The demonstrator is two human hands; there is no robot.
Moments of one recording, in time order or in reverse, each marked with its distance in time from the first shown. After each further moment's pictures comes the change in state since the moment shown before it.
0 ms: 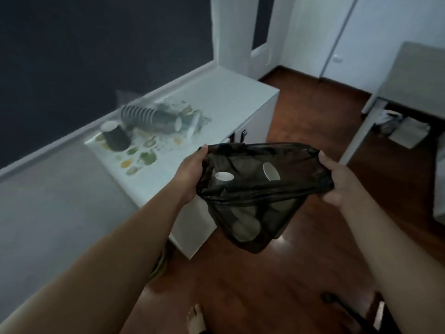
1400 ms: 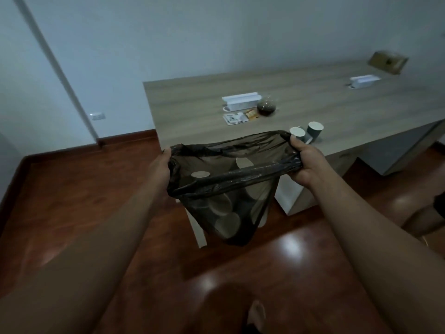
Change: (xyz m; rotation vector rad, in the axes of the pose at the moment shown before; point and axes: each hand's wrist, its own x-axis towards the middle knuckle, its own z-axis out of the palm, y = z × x) left_hand 0.549 0.199 0.988 0.205 -0.793 -0.127; right_hand 0.485 -0.588 -0.487 0.511 0.787 -0.466
